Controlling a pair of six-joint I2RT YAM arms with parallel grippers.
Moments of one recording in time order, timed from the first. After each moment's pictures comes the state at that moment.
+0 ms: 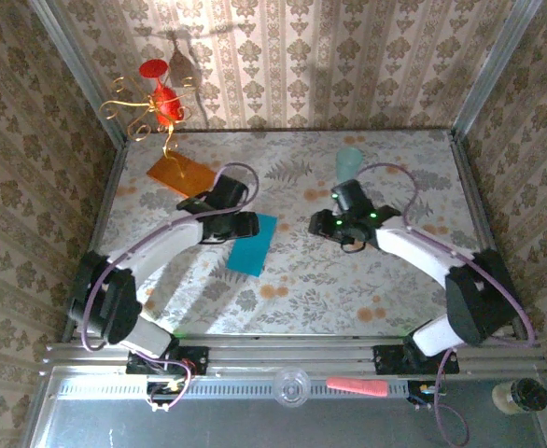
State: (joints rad) left arm -0.58 1.48 1.06 -0.63 0.02 -0.59; right arm 0.51 1.52 1.00 -0.41 -0.17 0.73
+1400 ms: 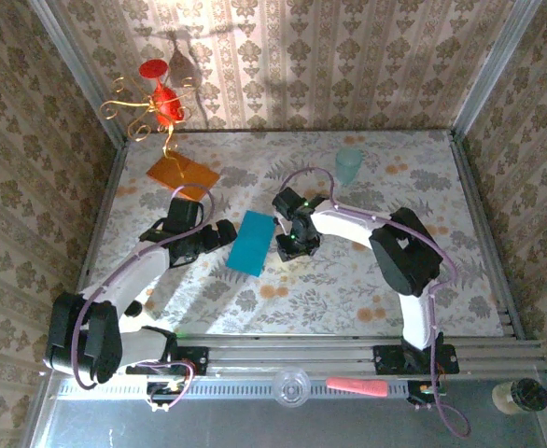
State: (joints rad) left arm -0.34 1.25 0.73 -0.44 0.18 -0.64; right arm 0.70 1.98 1.40 -0.75 -0.19 0.34
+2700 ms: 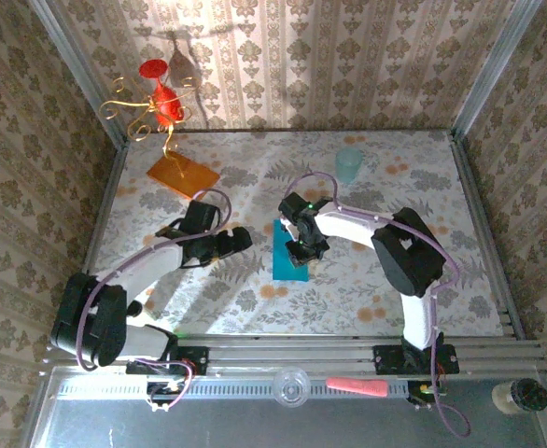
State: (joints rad) left arm -0.46 1.36 0.74 -0.39 0.26 -0.69; right arm 0.67 1.95 1.33 -0.82 -0.12 0.24
